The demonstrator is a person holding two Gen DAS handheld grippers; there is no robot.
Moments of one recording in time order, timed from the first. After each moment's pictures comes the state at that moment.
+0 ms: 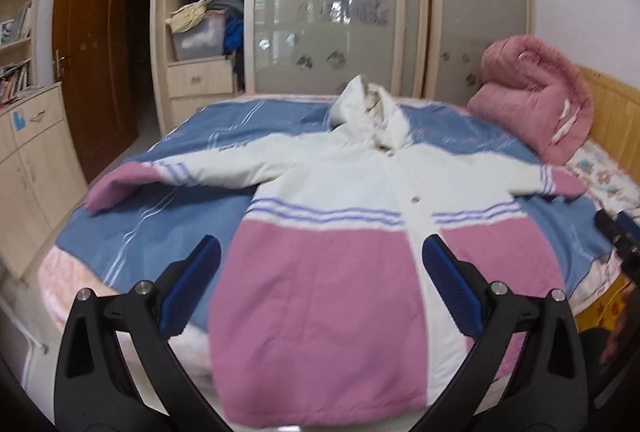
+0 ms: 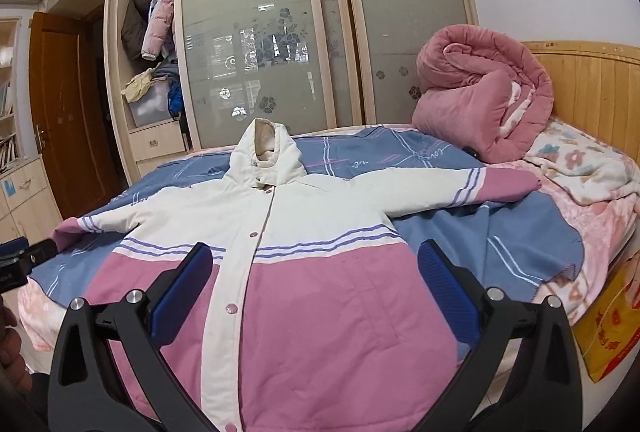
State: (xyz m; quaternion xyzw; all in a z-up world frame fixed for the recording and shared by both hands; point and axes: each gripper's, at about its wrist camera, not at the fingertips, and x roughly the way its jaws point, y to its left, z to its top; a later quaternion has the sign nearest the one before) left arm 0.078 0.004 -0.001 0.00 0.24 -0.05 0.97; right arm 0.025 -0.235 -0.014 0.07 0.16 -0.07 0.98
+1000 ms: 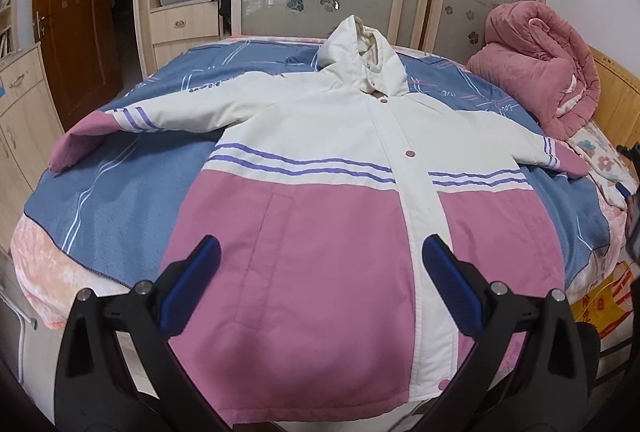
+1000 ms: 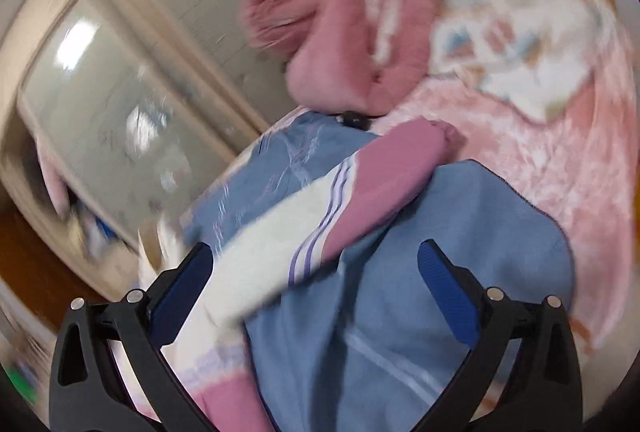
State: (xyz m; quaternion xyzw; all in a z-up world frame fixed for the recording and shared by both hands) left arm 0.126 -0.017 -0.042 -0.02 0.35 -0.06 0.94; right arm 0.105 -0.638 -0.066 0.43 0.15 -0.13 0.88
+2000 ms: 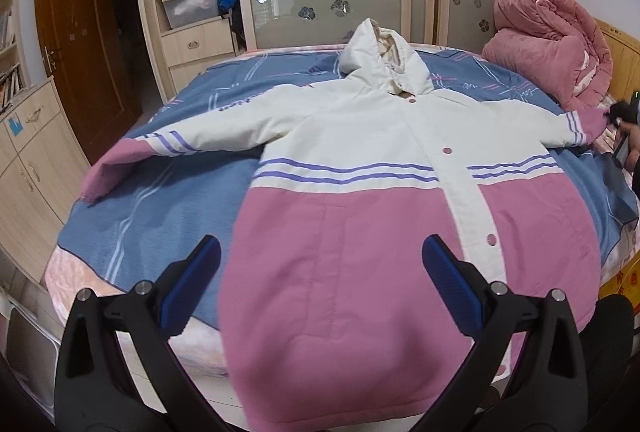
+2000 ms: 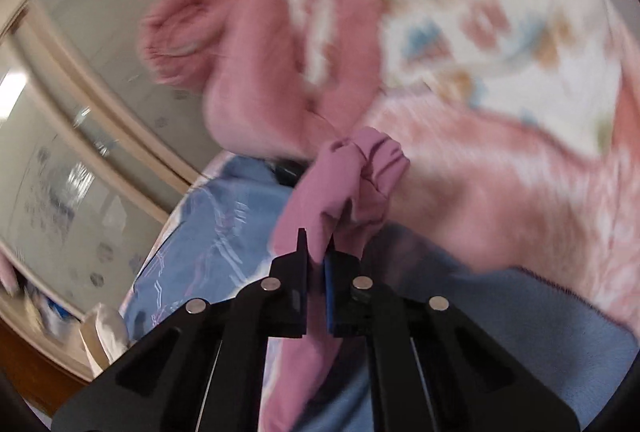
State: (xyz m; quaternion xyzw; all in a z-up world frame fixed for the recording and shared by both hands) left arm 0.123 0.016 -0.034 0.04 0.33 -0.03 0.94; right arm 0.239 -0.673 -0.050 0.36 0.13 -0.27 0.88
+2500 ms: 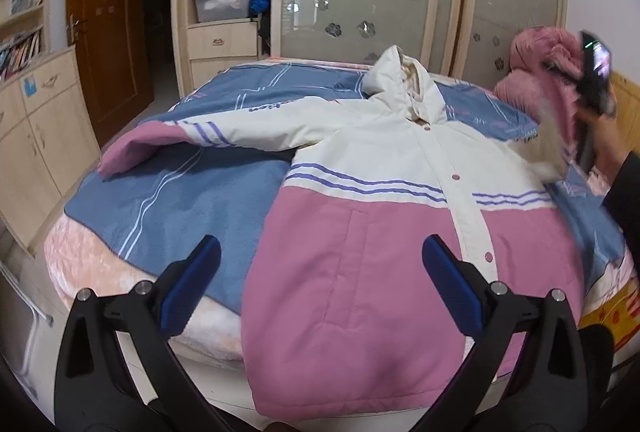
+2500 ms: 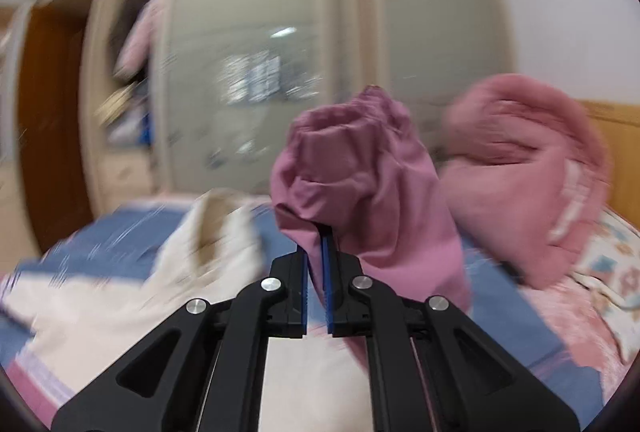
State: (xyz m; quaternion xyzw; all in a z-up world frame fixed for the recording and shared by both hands) left arm 0.093 0.057 -0.022 -0.03 0.31 -0.01 0.95; right arm 0.329 -0.307 0.041 -0.02 0.13 -0.02 0.99
